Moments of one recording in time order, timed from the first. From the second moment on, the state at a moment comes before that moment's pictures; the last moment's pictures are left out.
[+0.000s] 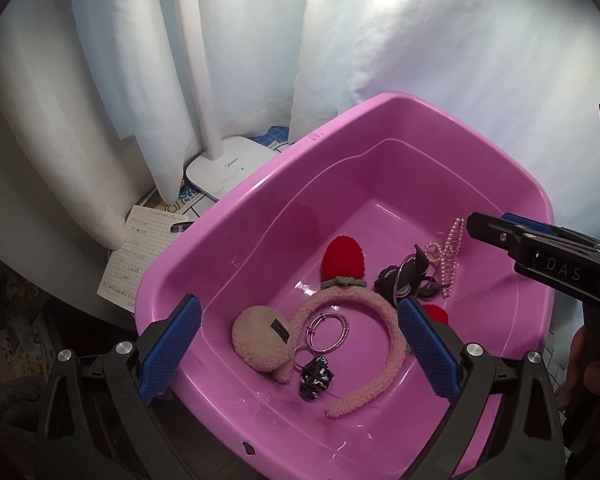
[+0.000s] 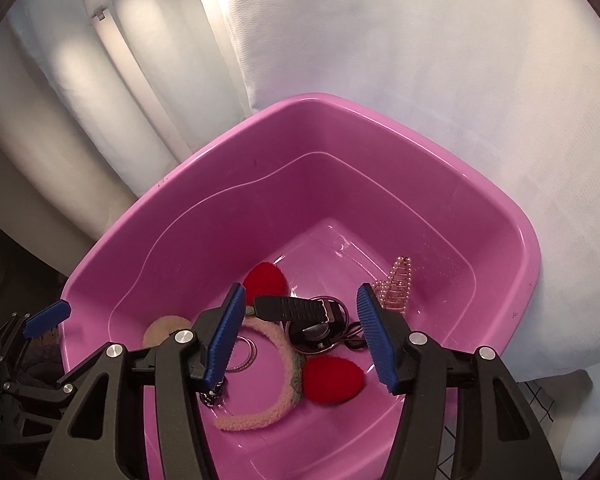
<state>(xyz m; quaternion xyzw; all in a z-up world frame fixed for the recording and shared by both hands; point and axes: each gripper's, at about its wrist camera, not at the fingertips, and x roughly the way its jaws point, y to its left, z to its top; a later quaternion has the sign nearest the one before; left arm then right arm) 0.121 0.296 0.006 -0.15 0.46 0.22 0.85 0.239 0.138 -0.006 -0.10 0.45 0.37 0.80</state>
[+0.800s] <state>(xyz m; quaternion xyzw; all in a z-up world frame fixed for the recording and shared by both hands) 0.110 0.297 0.012 -0.15 0.46 0.21 0.85 0.222 0.134 0.004 -0.11 0.44 0.37 0.81</state>
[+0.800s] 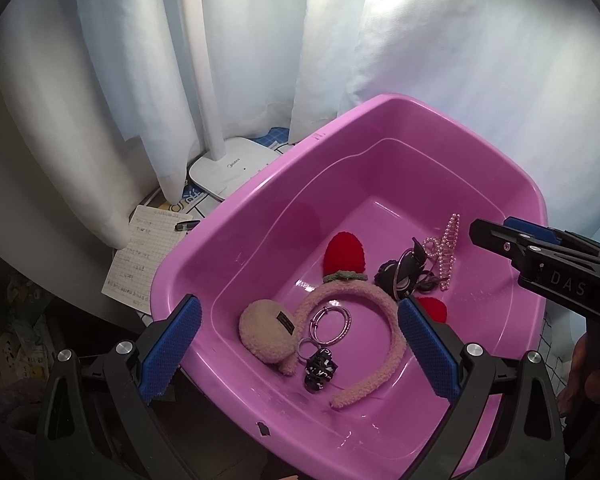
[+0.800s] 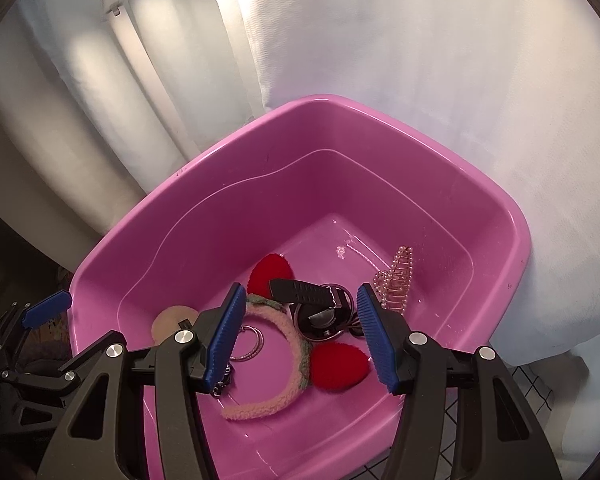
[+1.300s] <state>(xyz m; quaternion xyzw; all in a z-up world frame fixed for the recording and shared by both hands) 0.106 0.294 0.016 -0.14 0.45 0.21 0.86 0.218 0.132 0.007 -0.11 0.44 0.37 0.81</state>
